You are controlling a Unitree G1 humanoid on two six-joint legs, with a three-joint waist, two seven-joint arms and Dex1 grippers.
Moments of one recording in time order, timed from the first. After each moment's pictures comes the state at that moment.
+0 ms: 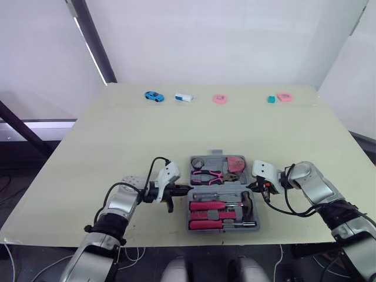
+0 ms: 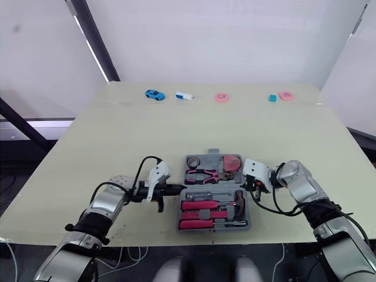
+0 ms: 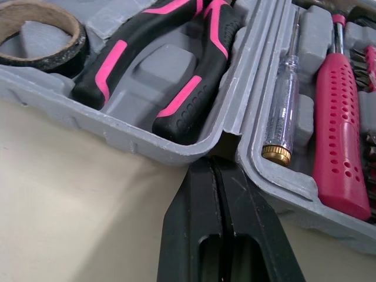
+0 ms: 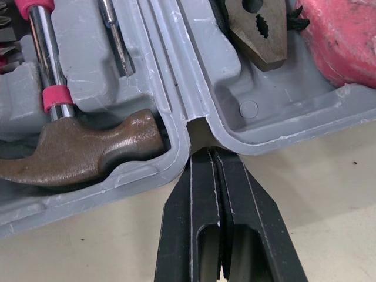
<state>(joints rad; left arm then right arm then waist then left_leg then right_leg) -0.44 0.50 -0.18 0.46 -0.10 0.19 -1.18 -0.57 -0.58 0.36 0.35 -0.08 0.30 1.17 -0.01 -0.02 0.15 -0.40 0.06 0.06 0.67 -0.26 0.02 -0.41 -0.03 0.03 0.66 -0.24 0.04</state>
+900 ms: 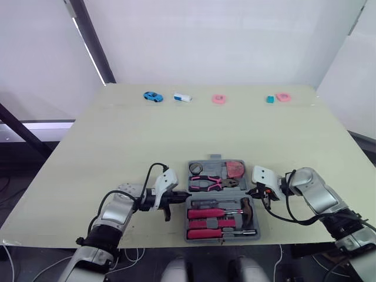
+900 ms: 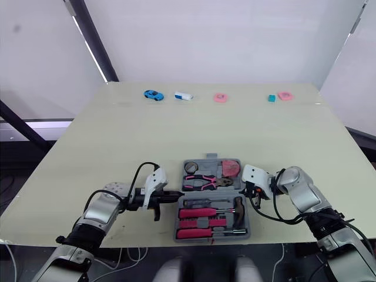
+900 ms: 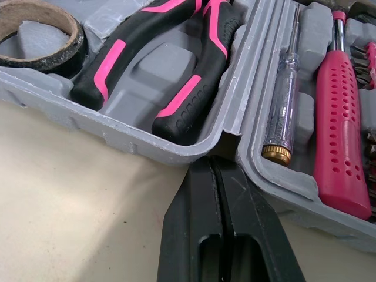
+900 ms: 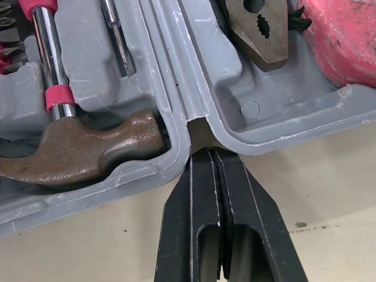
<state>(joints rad) -0.33 0.53 -0.17 0.32 -0.11 0.22 -1.18 -0.48 -0.60 0.36 0.20 -0.08 0.37 1.17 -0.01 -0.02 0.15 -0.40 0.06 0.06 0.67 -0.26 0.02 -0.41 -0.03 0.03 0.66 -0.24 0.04</state>
